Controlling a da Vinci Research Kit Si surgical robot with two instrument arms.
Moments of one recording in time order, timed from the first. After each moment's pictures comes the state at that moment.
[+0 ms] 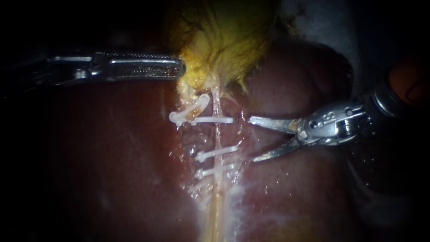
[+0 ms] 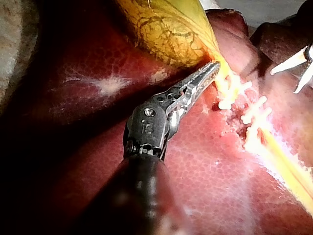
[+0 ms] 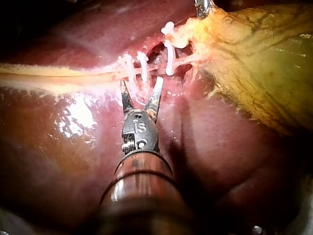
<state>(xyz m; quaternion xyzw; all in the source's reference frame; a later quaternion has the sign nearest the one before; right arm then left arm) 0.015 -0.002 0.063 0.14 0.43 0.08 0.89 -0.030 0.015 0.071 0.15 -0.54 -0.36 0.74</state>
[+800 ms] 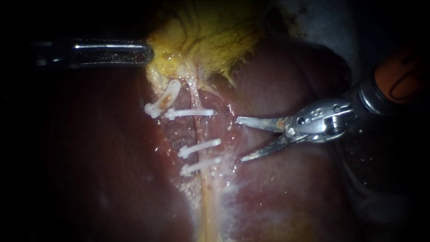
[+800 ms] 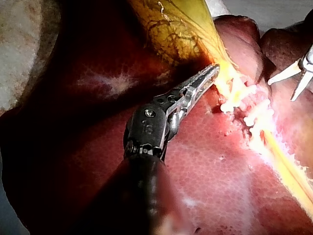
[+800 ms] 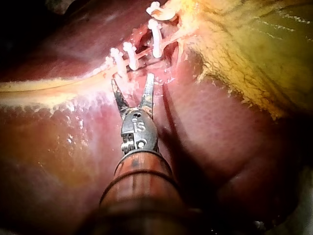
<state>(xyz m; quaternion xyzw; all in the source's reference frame) 0.018 -0.001 0.064 0.24 0.44 0.10 0.86 -0.025 0.017 0.065 0.15 -0.54 -0.38 0.73</state>
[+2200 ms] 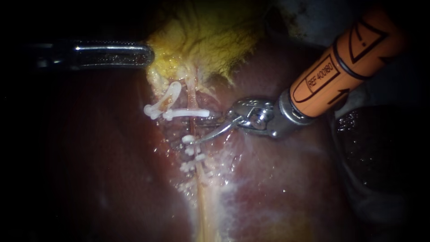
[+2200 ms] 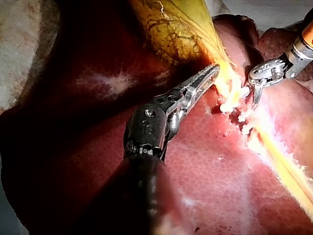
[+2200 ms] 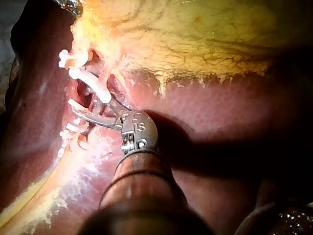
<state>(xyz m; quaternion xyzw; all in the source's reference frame) 0.026 -0.001 0.076 0.51 0.49 0.20 0.68 -0.025 0.017 0.065 0.14 -0.54 -0.38 0.73</state>
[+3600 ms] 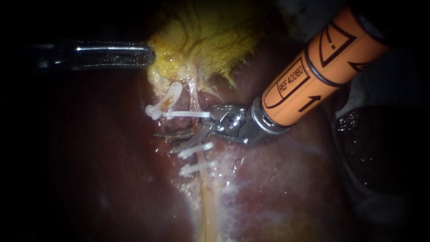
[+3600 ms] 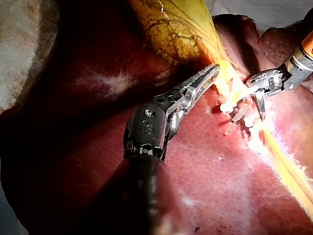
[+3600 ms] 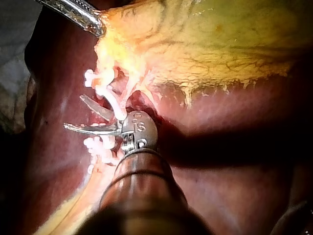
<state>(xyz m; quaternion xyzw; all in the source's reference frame) 0.031 -0.001 0.072 0.57 0.55 0.15 0.59 -0.026 0.017 0.066 0.14 -0.54 -0.38 0.73</state>
